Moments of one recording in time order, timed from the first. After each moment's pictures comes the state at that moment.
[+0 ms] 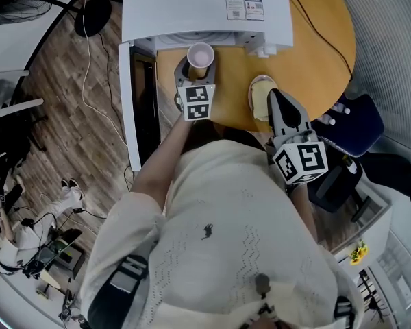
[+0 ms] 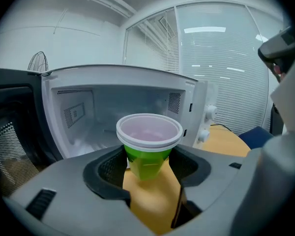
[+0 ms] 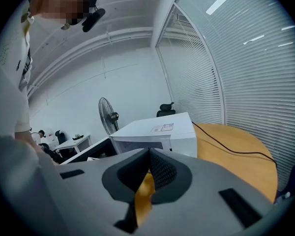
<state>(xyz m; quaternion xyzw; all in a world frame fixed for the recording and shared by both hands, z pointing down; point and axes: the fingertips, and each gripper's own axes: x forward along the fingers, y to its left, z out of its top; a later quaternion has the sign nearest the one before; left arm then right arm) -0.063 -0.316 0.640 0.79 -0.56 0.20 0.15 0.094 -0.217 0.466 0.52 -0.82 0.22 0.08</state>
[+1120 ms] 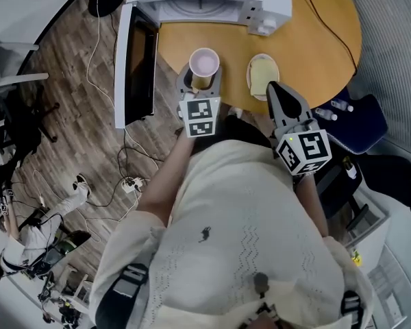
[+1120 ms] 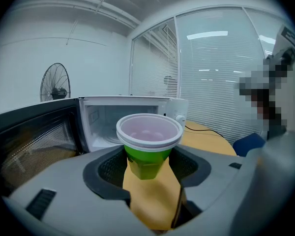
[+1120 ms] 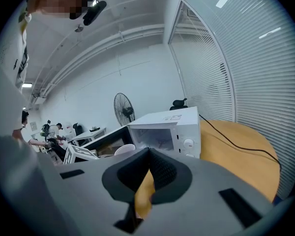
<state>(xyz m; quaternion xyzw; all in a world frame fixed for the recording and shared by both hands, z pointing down) -0.020 -0.161 0.590 0.76 -0.61 0.17 0.14 0.128 -0.117 0.483 0.44 -0.87 0.21 0.11</state>
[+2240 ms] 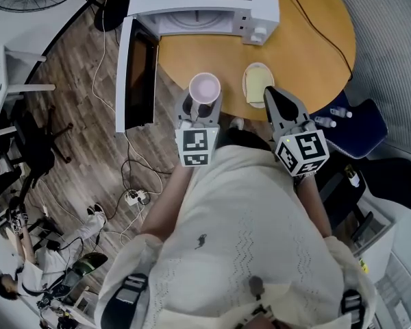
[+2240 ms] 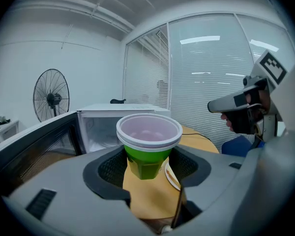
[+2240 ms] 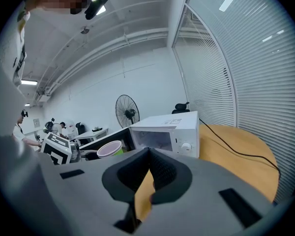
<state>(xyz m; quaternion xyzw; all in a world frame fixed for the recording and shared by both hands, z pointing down) 0.010 -0.103 0.539 0.79 -0.58 0.16 0.13 0.148 -0.107 0.475 0.42 -0.88 0.18 0.10</state>
